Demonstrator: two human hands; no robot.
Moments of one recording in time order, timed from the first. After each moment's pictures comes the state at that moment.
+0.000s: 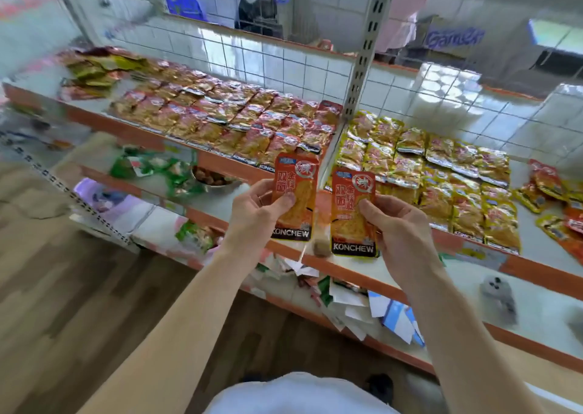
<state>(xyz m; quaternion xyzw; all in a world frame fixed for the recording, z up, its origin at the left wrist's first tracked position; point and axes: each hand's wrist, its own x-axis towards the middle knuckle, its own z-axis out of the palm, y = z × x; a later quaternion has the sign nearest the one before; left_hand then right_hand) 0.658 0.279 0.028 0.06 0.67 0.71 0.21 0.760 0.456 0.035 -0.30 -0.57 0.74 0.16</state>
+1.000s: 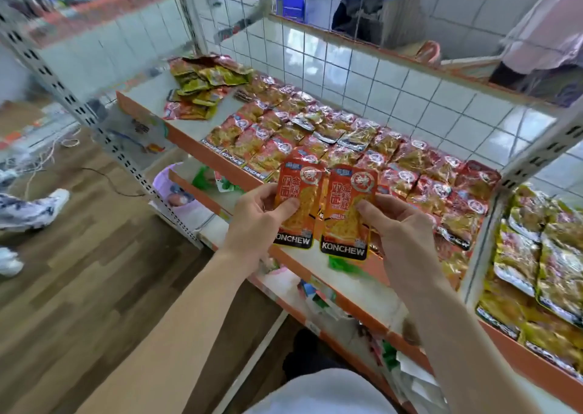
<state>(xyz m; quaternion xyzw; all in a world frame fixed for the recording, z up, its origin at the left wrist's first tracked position) 0.437 0.158 0.029 -0.03 0.71 0.69 0.13 0.495 0.349 0.029 -0.25 -0.62 0.74 0.07</state>
